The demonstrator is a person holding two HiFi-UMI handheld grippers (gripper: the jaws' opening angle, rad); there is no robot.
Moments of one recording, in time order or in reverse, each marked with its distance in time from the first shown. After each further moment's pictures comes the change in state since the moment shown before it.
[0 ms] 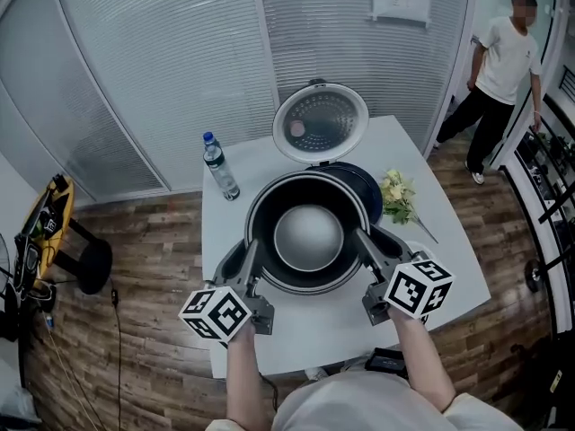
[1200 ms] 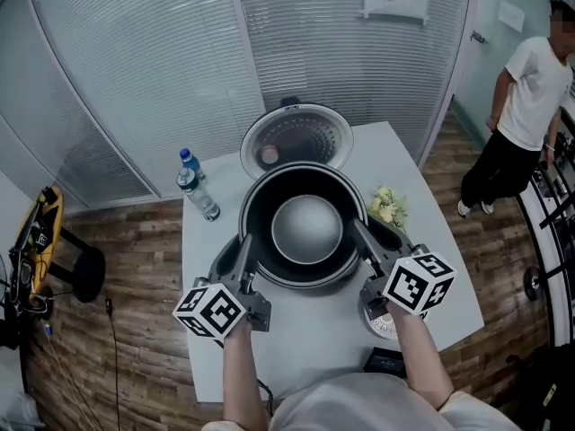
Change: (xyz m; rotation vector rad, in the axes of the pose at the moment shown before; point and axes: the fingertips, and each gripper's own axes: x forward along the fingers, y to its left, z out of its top) left arm 0.133 -0.006 0.010 -0.028 -0.014 -0.010; right arm 0.060 -0.095 0.074 -0.003 -0.030 0.011
